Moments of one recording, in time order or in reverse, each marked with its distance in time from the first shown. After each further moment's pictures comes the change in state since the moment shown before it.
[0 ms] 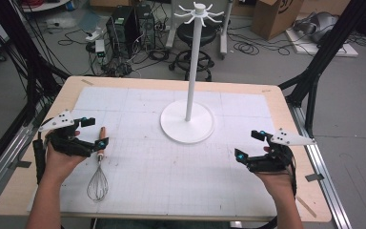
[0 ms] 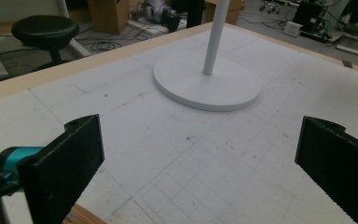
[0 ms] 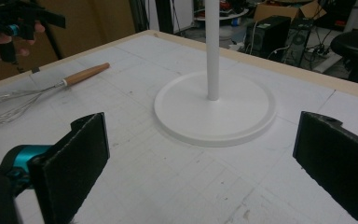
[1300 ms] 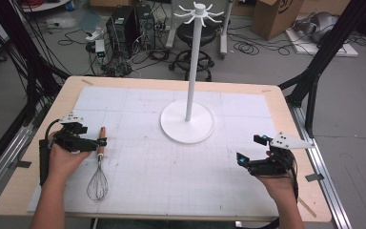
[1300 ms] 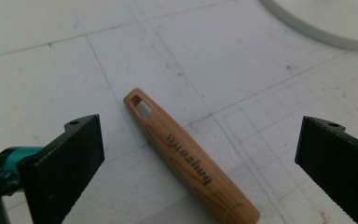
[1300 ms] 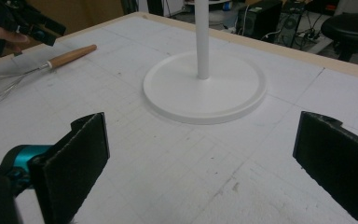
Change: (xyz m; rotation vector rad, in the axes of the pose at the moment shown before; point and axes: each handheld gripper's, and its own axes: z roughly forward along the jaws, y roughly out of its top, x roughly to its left) left arm 0.030 -0.033 0.024 0.351 0.294 -0.199; right arm -0.002 -0.013 -0.002 0.061 -0.042 0.002
